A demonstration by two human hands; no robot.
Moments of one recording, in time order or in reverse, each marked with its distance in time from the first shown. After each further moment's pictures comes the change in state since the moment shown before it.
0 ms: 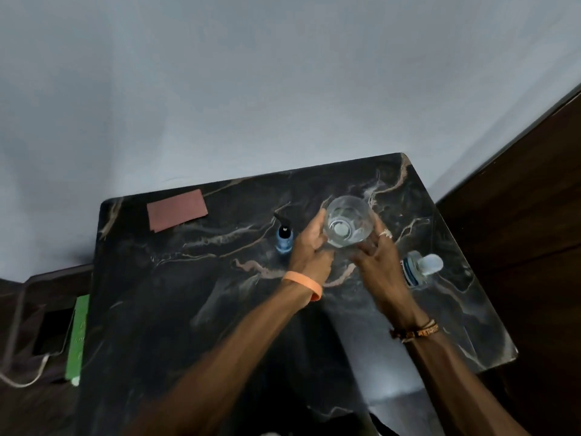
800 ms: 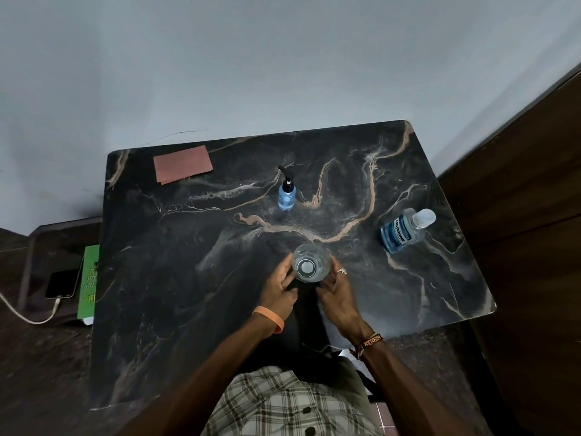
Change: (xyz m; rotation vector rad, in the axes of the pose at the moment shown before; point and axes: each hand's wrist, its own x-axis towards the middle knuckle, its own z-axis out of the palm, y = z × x) left_hand -0.106 -0.137 -0.060 0.138 0.056 -0.292; right_hand -0.101 0.108 0.048 -0.006 -0.139 0.250
